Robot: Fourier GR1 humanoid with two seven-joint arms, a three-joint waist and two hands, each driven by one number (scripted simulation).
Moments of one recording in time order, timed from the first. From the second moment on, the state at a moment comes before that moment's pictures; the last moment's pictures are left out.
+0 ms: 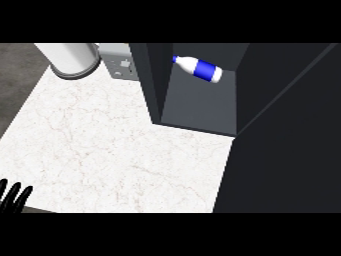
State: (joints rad) left arm 0.45 0.89 -0.46 -1.75 0.86 -0.17 -0.93; right arm 0.44 -0.49 0.59 -2.49 0.01 0.41 -0.11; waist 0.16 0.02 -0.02
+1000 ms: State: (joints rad) left arm 0.45 0.97 -0.37 -1.76 0.91 -0.23 -0.91; right arm 0.25 -0.34 0.62 -2.35 -0.18 0.42 0.12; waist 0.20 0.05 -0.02
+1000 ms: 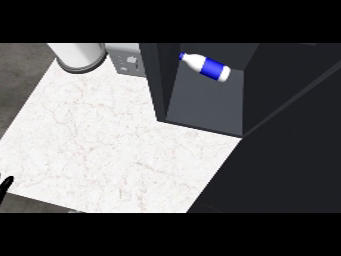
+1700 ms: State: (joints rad) left arm 0.47 0.99 -0.32 -1.73 0.96 -0.26 -0.89; right arm -0.20 -0.07 0.39 -1.88 -0.32 0.22 0.30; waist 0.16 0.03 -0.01
